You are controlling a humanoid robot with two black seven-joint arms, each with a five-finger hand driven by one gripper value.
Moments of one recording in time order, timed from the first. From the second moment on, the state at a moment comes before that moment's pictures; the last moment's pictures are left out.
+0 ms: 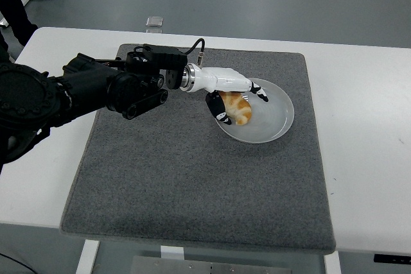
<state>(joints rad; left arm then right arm) -1.33 0.00 0.44 -0.50 1.00 -0.01 -0.61 -0.02 0.00 -0.01 0.12 0.06 0.12 -0.04</state>
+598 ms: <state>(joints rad) -1.35 0.00 0.04 -0.37 0.58 -0.11 -0.61 -0.02 0.00 -0.01 0.12 0.06 0.12 -0.04</state>
